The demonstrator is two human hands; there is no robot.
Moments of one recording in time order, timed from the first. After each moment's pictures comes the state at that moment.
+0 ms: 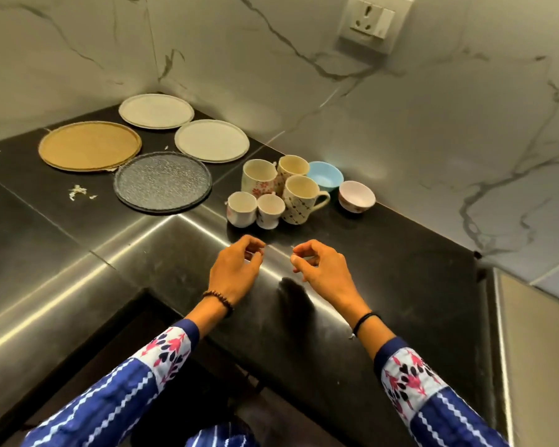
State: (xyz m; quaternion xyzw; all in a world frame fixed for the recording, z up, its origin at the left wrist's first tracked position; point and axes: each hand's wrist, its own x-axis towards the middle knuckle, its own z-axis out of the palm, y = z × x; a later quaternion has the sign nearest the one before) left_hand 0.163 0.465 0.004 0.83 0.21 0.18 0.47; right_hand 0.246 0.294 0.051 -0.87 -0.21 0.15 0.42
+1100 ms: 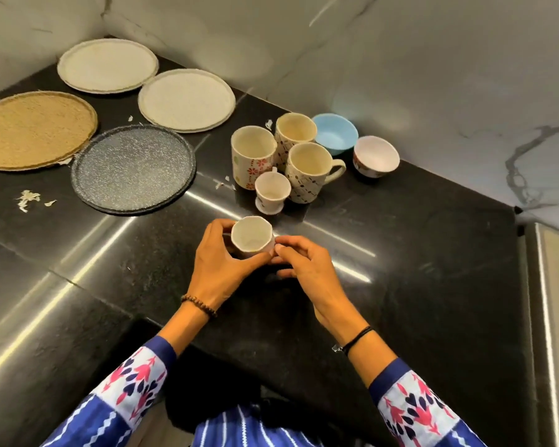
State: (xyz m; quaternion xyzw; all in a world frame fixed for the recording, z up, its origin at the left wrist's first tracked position) left_hand 0.182 0.511 0.003 0.81 0.23 0.15 0.53; right_hand 0.239 0.355 0.021 -0.73 -0.01 0.28 0.63
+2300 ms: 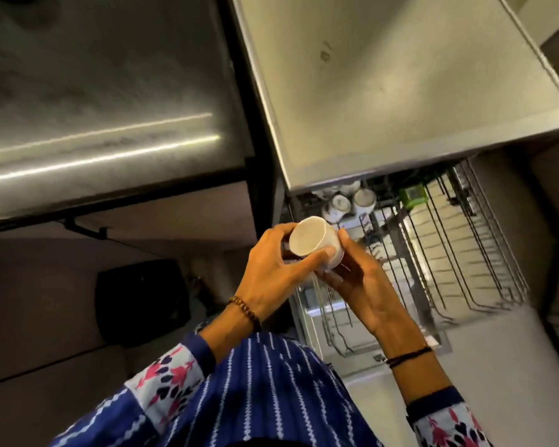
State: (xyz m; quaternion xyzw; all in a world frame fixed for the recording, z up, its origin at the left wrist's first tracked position) left_hand -0.099 0.042 -0.023 0.79 -0.05 -0.23 0.57; right_hand -0.154 -0.112 -0.026 -0.47 0.35 0.10 0.81
